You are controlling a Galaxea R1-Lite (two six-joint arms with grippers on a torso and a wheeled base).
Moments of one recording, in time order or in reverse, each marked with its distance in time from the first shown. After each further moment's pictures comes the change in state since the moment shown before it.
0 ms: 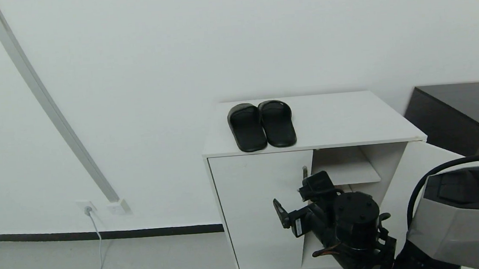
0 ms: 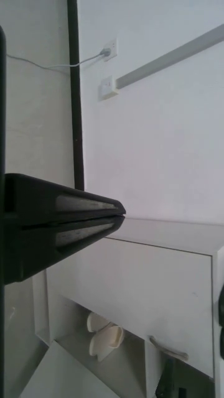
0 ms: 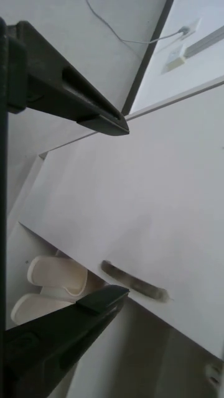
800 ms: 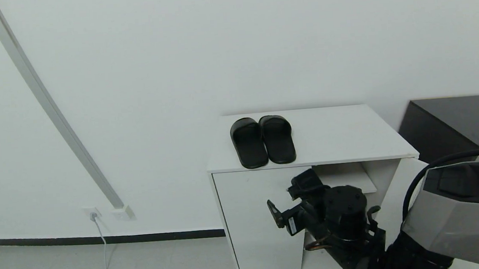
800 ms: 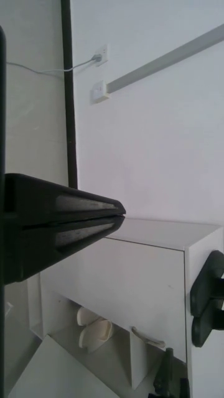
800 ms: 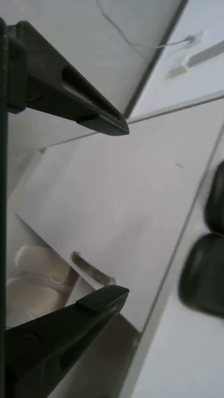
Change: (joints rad) left arm 0.000 0.000 0.000 0.000 0.000 0.002; right arm -0.005 -0.007 -0.098 0.150 0.051 -0.056
